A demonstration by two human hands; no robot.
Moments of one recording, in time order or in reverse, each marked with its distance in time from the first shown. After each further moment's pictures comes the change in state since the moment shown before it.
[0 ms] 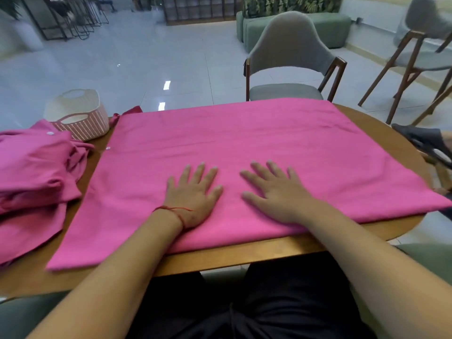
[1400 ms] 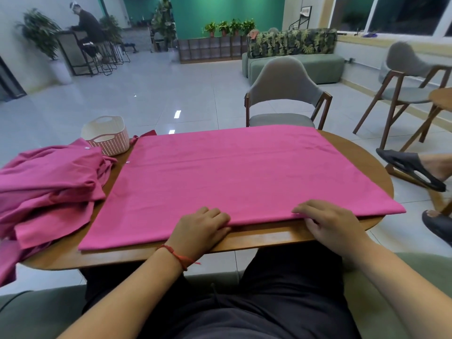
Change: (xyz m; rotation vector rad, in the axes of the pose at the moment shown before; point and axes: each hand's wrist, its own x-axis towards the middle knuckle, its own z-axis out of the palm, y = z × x) left_hand -0.099 0.028 0.023 0.109 0.569 0.501; right_hand -0.145 0.093 0.014 0.026 0.648 -0.199
